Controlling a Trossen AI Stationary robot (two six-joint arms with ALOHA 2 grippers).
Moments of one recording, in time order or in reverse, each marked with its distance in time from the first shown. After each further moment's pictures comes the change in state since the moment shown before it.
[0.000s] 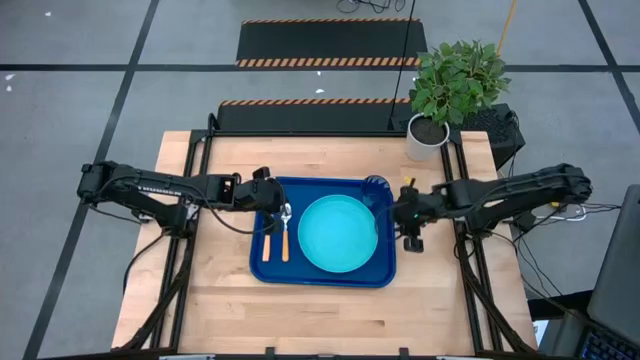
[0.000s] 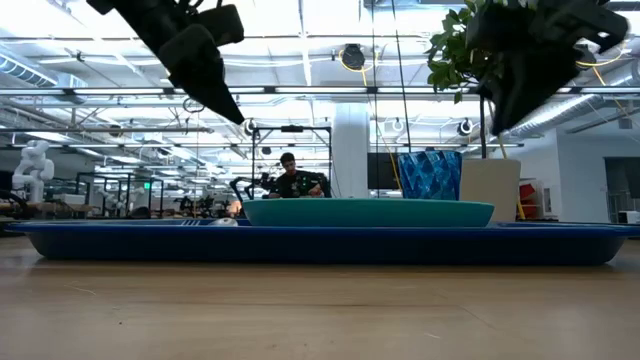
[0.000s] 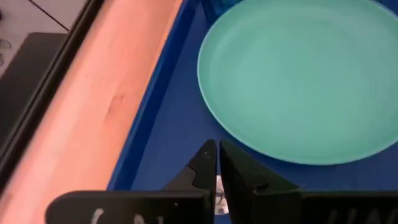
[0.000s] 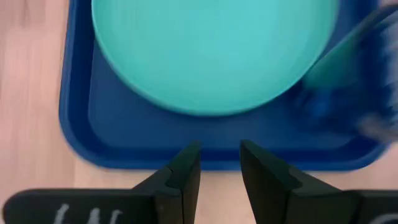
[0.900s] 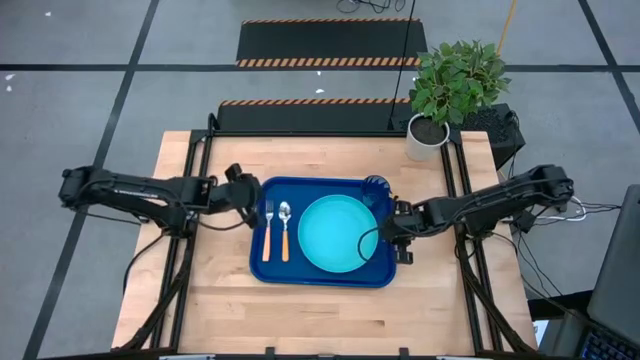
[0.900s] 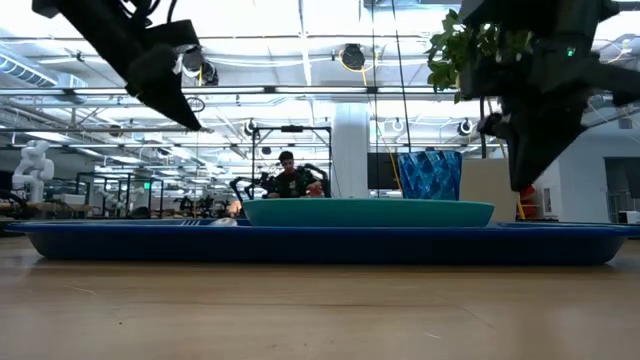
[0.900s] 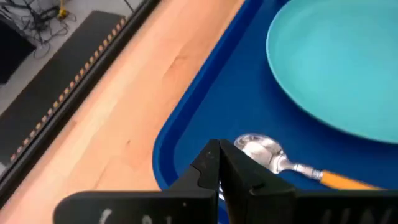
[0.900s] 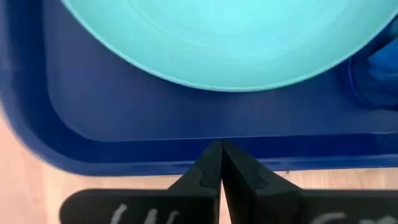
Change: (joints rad) left arm -0.014 -0.243 -0.179 -0.075 -0.200 -0.175; right arm 0.089 0.252 -0.030 0.065 0.016 0.122
